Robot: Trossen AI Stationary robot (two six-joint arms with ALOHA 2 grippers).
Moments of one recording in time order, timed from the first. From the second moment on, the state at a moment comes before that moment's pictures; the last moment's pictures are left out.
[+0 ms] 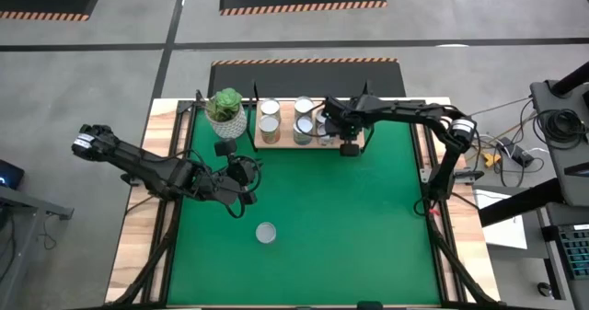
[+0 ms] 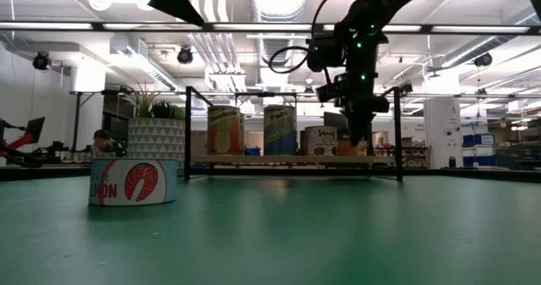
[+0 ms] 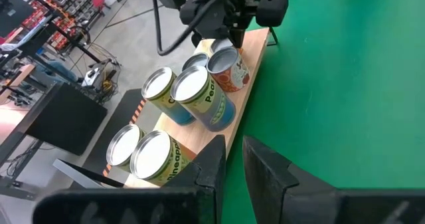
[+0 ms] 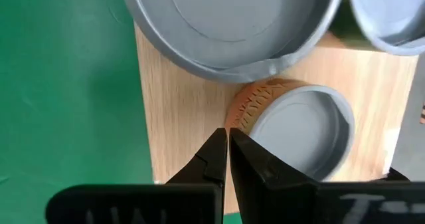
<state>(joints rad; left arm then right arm) -0.34 1.21 0.99 -0.53 -0.88 -0.09 -0.47 1.77 1.33 -0.90 0.16 -0.47</state>
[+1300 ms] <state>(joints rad) -0.34 1.23 0.99 -0.50 -0.70 -0.25 0.08 1.29 0.91 -0.25 0.13 -0.14</state>
